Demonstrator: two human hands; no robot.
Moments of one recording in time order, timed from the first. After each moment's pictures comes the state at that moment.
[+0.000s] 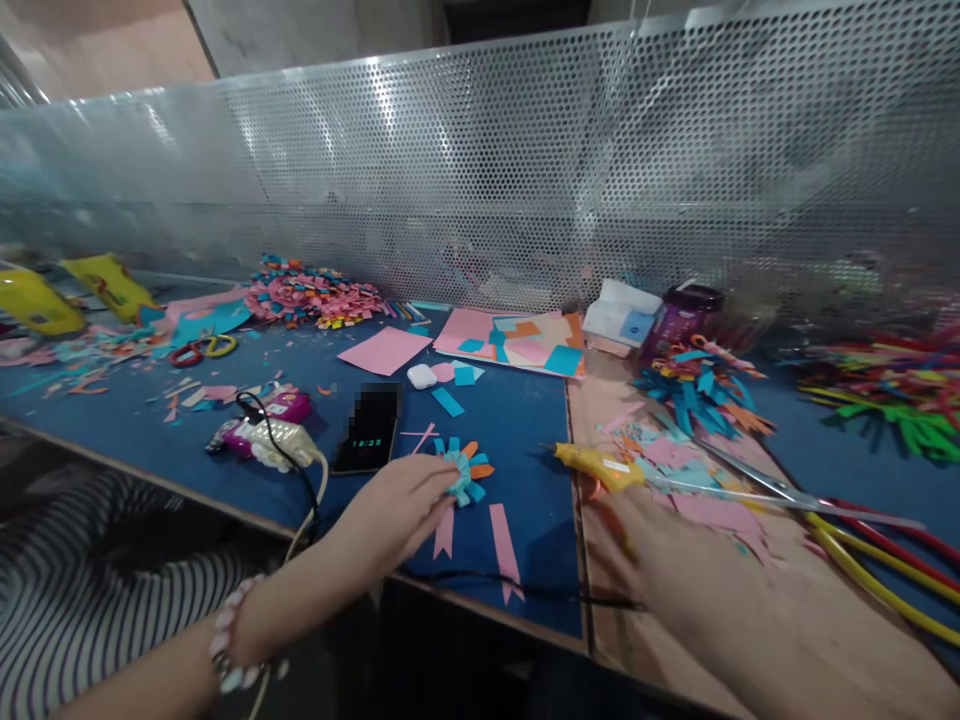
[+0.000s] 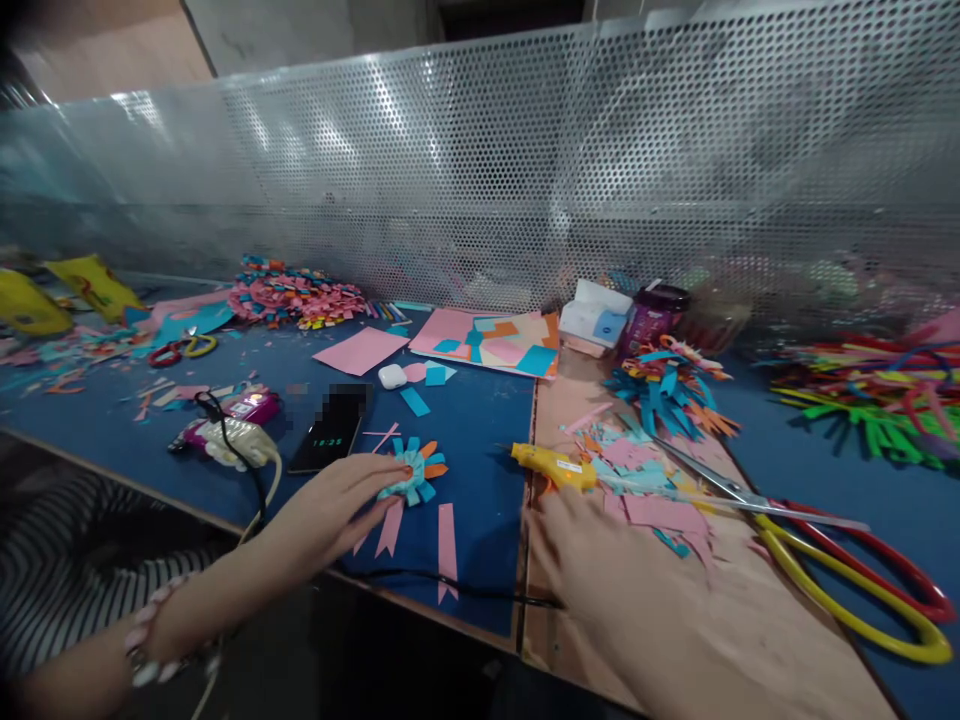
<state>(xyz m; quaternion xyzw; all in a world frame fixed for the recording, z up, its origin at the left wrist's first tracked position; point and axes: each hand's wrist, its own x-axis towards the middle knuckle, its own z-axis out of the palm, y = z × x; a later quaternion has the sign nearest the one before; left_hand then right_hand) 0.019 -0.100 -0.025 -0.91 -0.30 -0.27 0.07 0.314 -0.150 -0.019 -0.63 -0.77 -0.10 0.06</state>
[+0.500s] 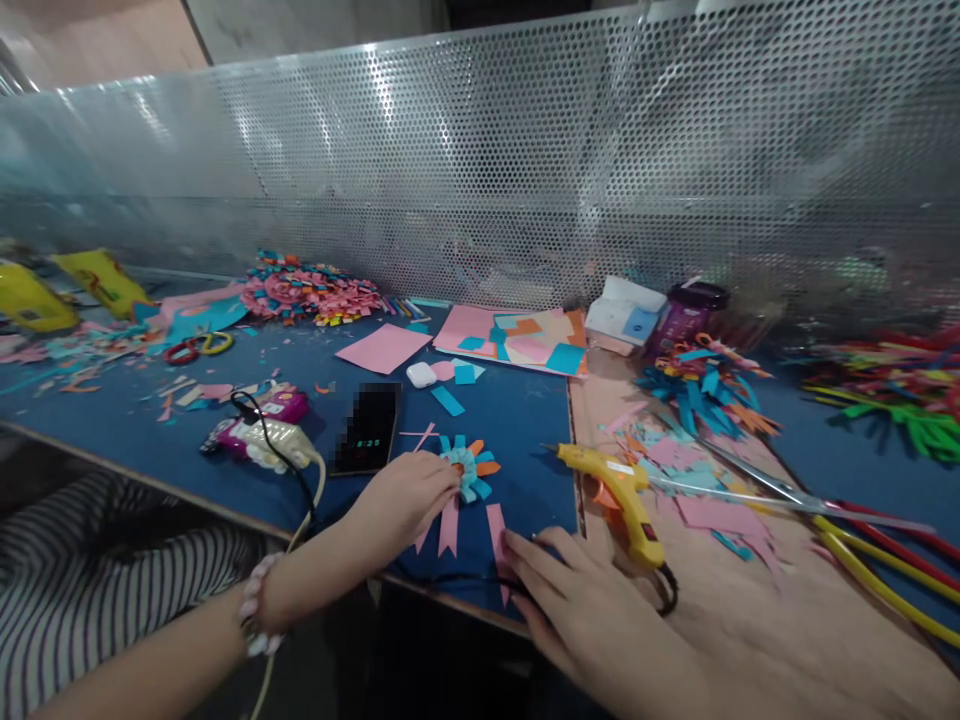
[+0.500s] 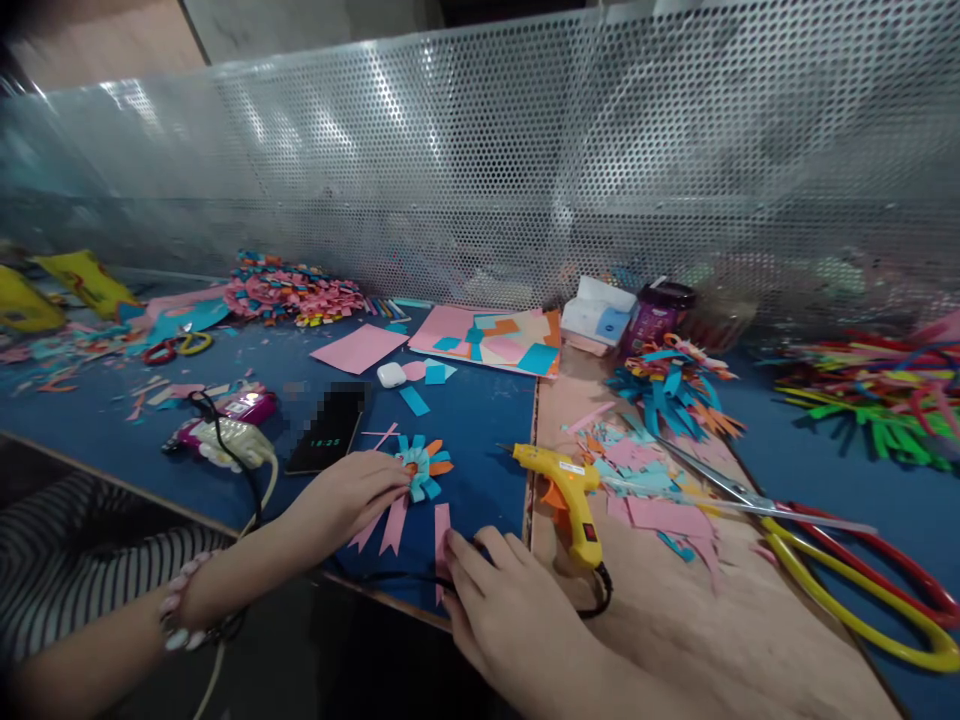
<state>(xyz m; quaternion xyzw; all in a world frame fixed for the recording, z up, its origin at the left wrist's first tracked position) 0.023 -0.074 -0.037 -0.92 -0.31 -0.22 0.04 0.257 -0.162 -0.043 -0.38 -0.89 -0.09 0.22</state>
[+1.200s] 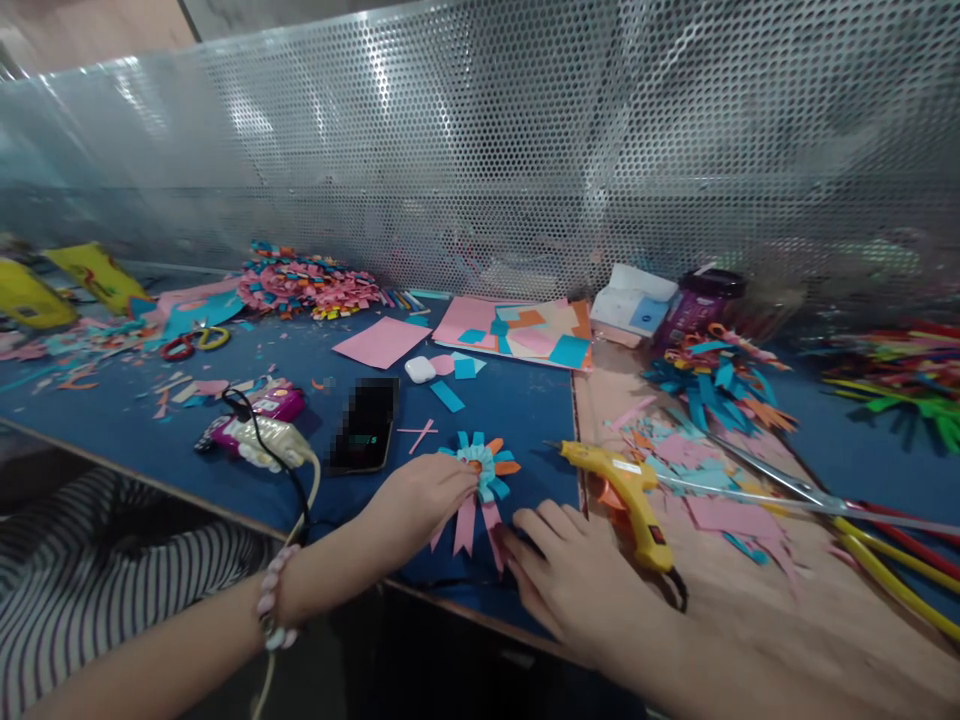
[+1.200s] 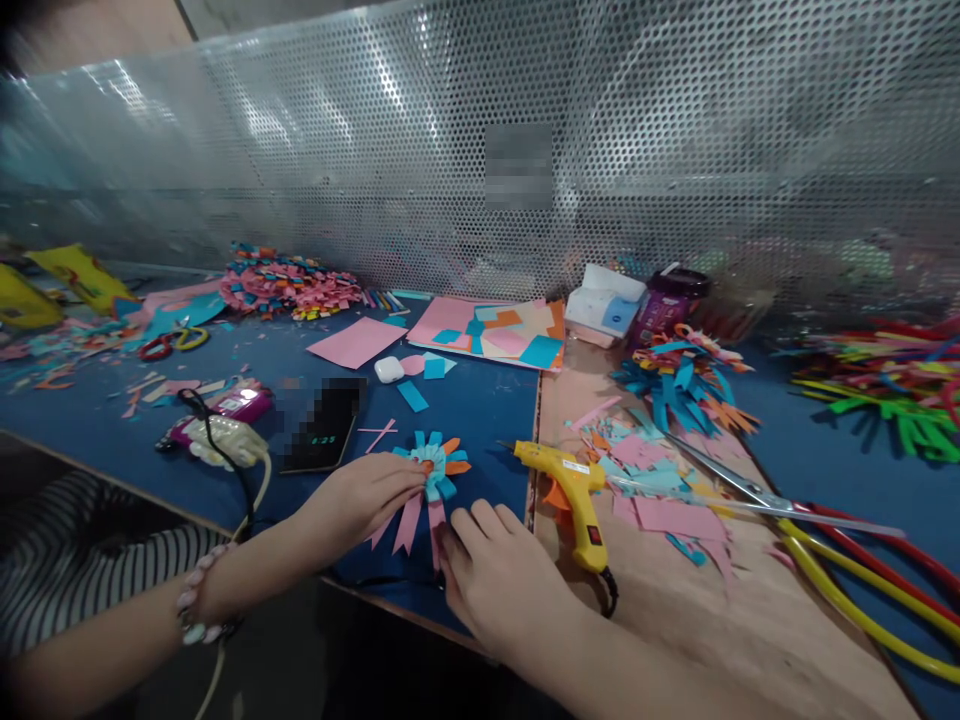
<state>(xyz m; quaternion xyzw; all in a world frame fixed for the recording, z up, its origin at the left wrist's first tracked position) 0.038 -0.070 -0.044 -0.93 -0.26 -0.24 0.06 0.253 -0.136 -0.040 -0.36 -0.90 -0.16 0.20</state>
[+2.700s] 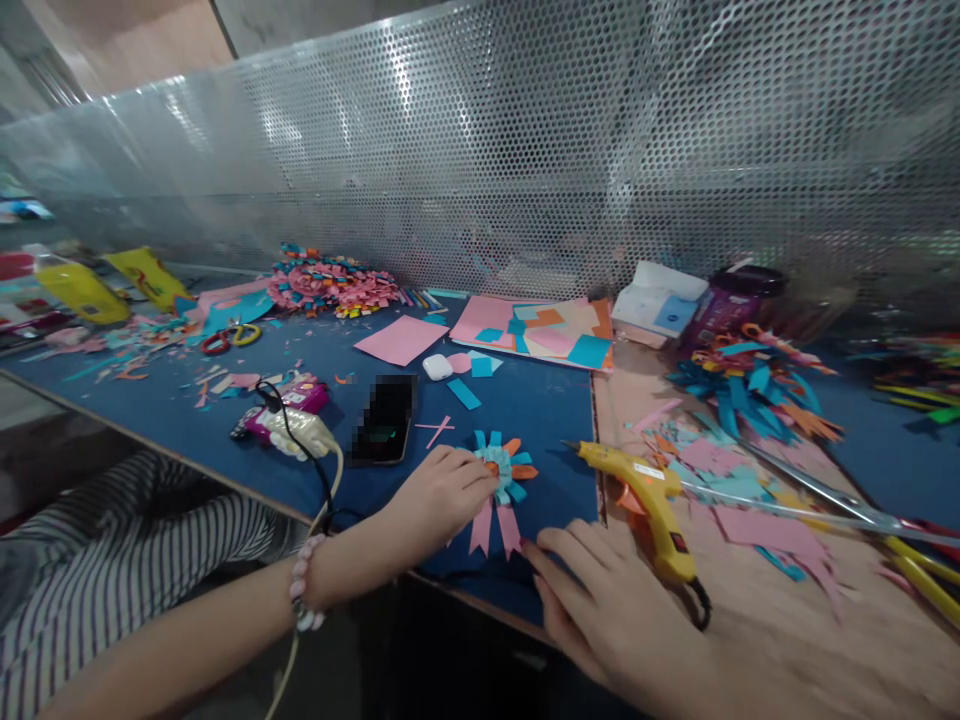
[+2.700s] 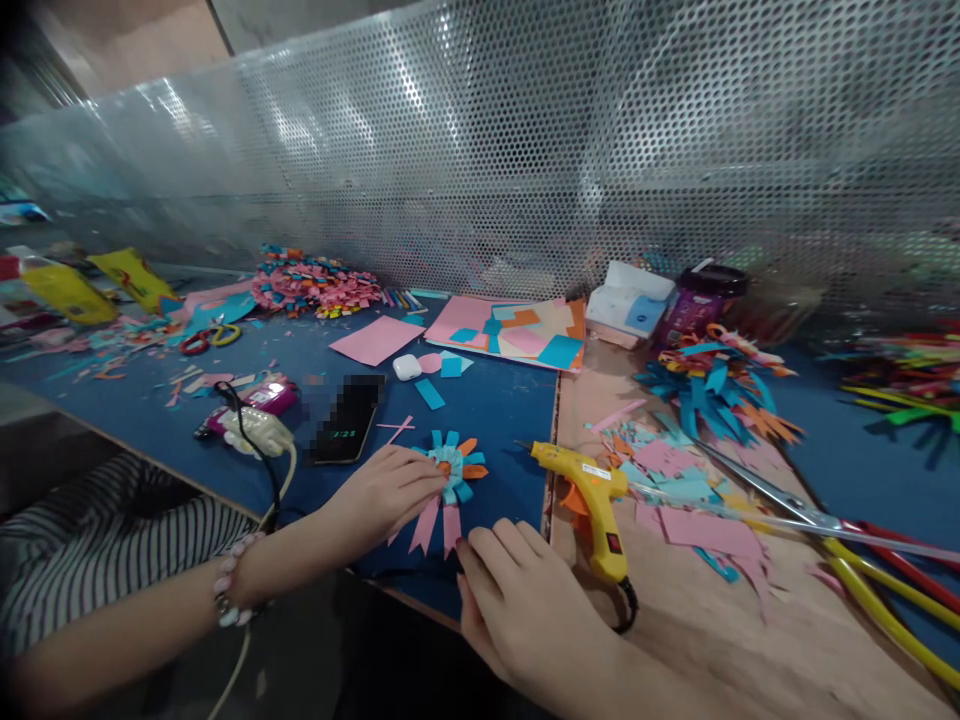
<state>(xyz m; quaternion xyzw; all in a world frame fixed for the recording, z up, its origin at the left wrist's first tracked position) 0.040 -0.077 -0.041 -0.94 -0.28 -0.18 0.09 0.258 -0.151 -0.035 -0.35 -0.89 -0.10 0.28</state>
